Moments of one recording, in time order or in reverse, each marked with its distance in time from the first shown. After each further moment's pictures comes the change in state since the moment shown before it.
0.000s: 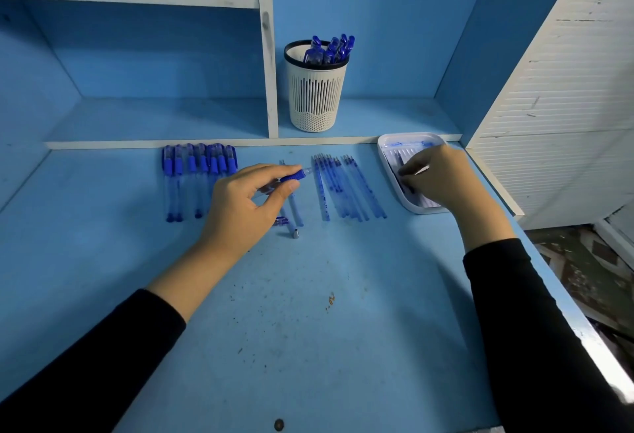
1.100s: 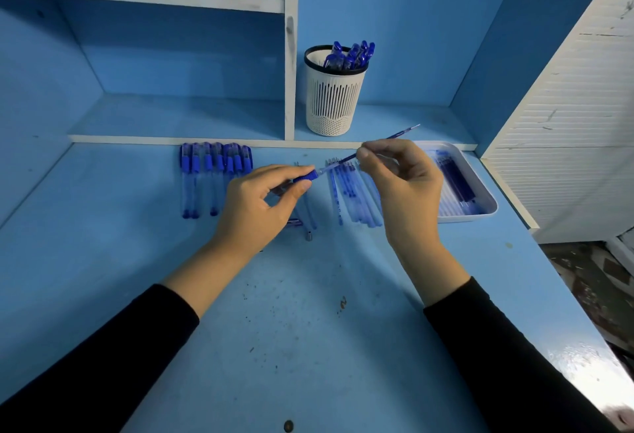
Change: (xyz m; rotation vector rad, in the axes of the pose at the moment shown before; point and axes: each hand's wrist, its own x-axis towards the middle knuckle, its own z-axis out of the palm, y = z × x) left_hand 0.000 0.001 0.000 -0.039 0.056 -0.010; right_hand -0.057 -0.078 0.043 1.190 0.228 -0.227
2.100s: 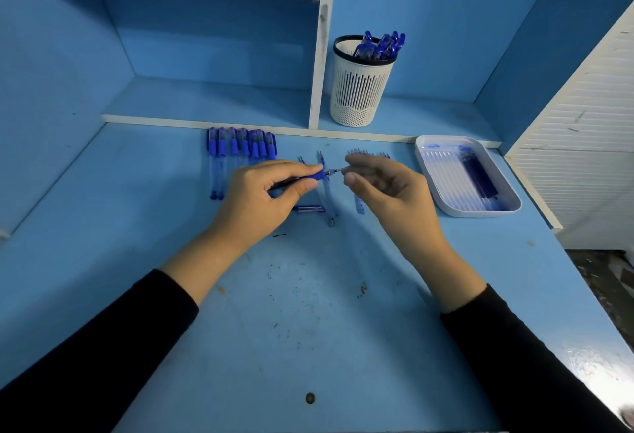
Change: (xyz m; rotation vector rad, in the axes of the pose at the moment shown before) left_hand -0.012 0.002 -0.031 -0.010 -0.061 -0.055; right_hand -0.026 0.002 0.007 -0.160 -0.373 0.087
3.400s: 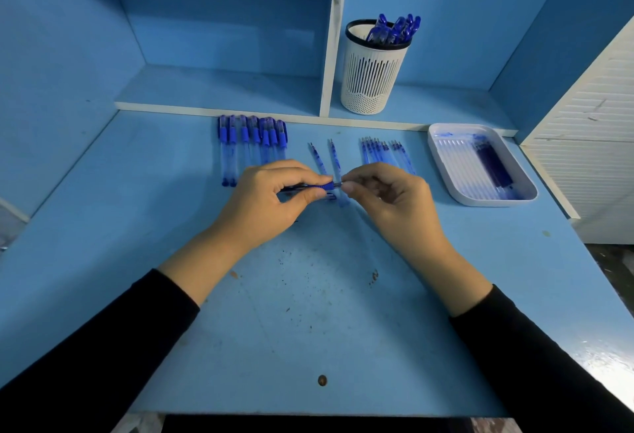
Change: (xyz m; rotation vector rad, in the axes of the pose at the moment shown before) left_hand -0.014 0.006 -0.010 0.037 -0.129 -0.005; right_hand -0.015 0.009 0.011 -0.260 -0.049 -0.114
